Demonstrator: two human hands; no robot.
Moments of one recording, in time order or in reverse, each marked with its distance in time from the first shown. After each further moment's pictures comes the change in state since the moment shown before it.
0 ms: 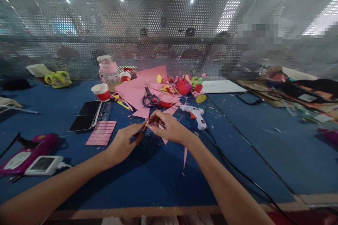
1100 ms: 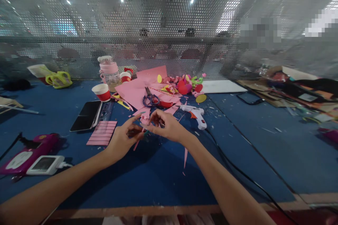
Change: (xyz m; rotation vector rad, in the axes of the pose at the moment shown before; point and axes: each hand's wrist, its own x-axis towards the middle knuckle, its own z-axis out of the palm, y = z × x) left_hand 0.000 0.004 -0.003 -0.433 0.028 -0.464; right_hand 0.002 0.002 0.005 0.083 0.064 0.025
